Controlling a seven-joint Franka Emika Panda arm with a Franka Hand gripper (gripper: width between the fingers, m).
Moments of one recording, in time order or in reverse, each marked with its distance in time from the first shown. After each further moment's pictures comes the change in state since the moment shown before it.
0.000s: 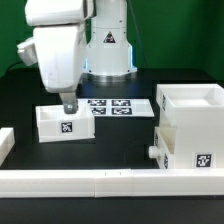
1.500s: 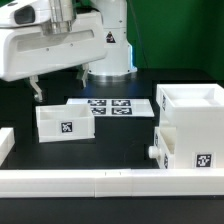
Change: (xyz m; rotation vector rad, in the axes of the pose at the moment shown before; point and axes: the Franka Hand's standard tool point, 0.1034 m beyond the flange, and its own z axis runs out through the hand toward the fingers) arm -0.023 -0.076 0.013 -0.026 0.032 0.994
